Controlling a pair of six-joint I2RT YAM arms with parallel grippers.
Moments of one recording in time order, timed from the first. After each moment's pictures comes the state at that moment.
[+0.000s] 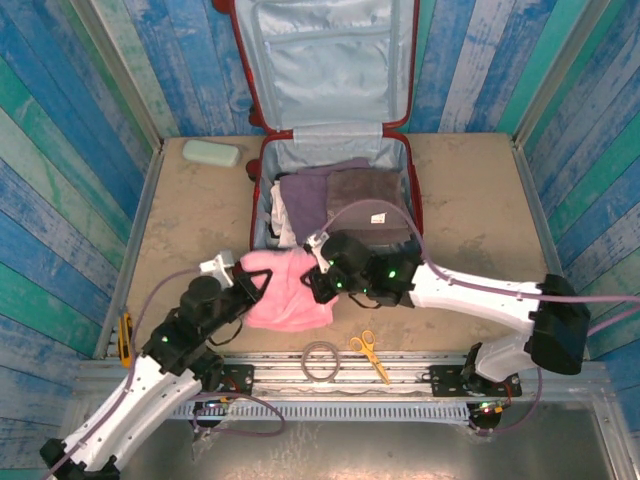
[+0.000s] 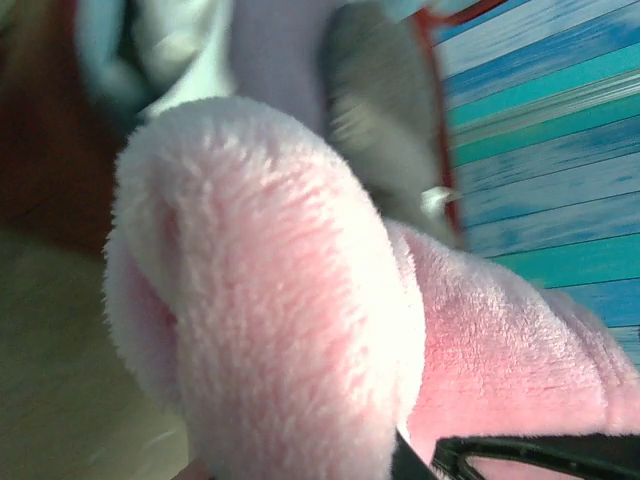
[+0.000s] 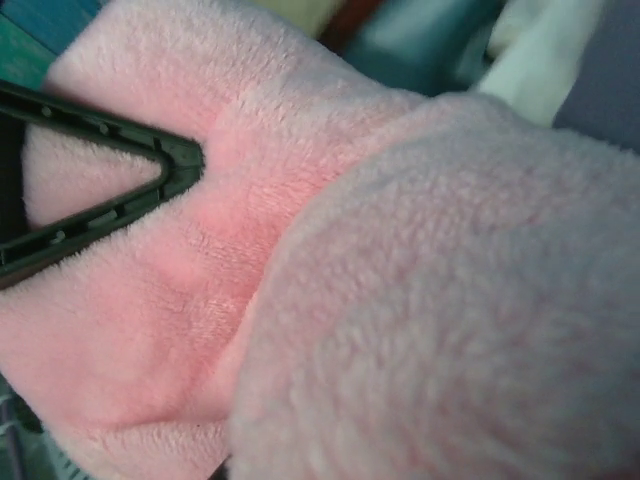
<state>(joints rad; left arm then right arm) -0.61 0.30 0.33 -0.31 0.05 -1.11 1.11 1.43 1.11 -0.37 0.02 0.42</state>
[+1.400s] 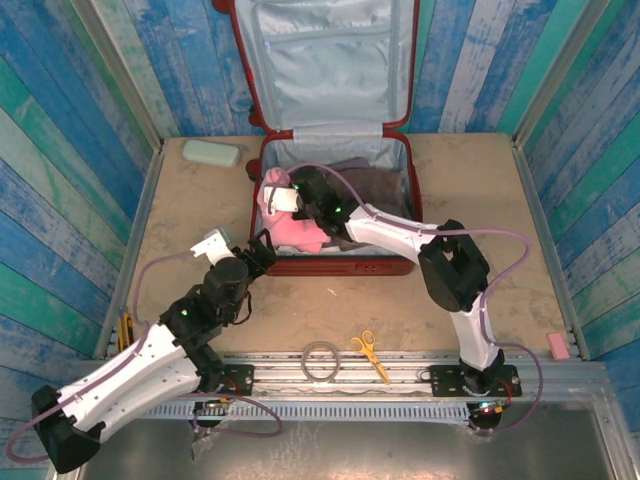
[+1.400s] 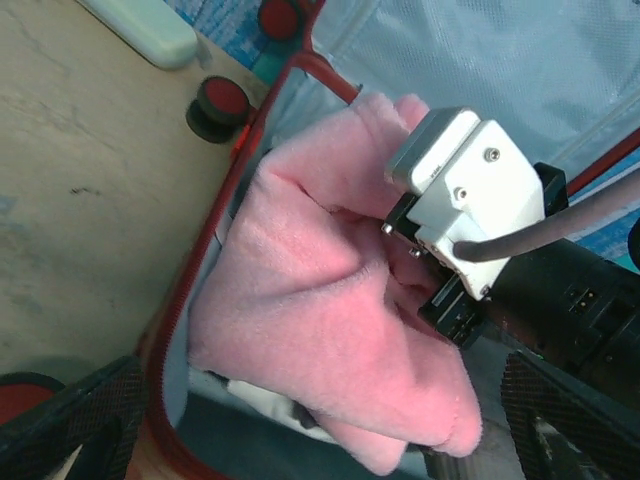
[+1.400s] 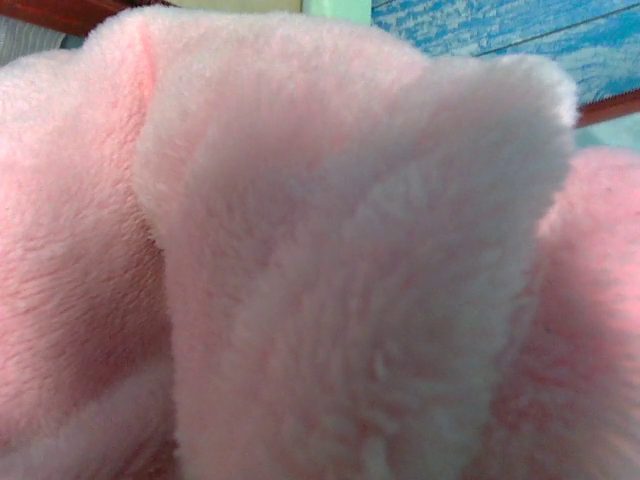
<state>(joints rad) -0.80 0.62 0.48 -0.22 -0.65 -0.93 0.84 2.09 1.63 -0.05 0.26 -1.03</state>
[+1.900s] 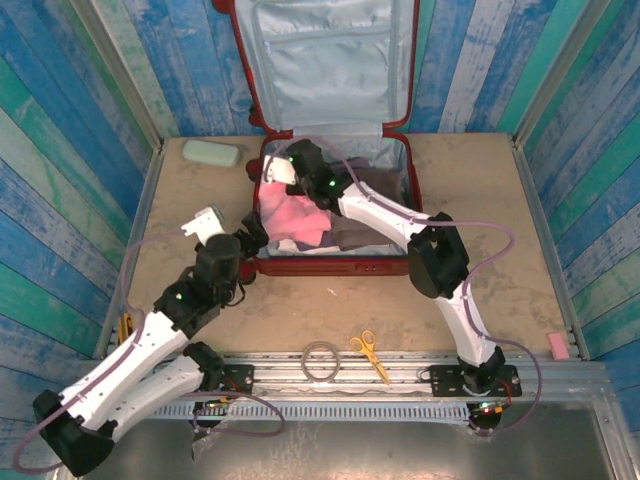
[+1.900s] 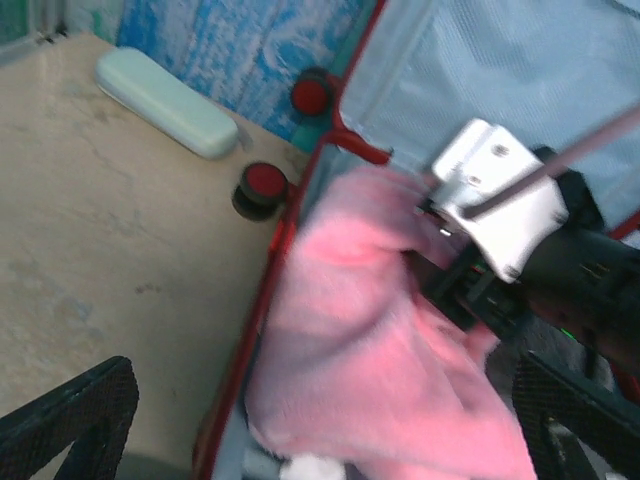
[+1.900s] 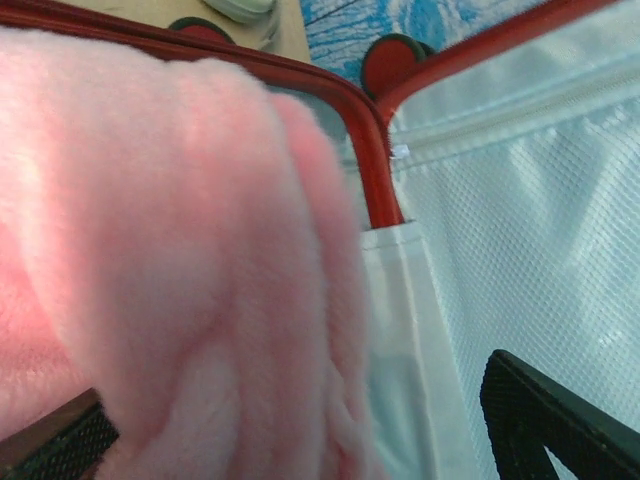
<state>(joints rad) -0.62 0.74 0.66 -0.28 -0.60 -0.73 0.78 2.26 2.02 -0.30 0.34 -0.89</state>
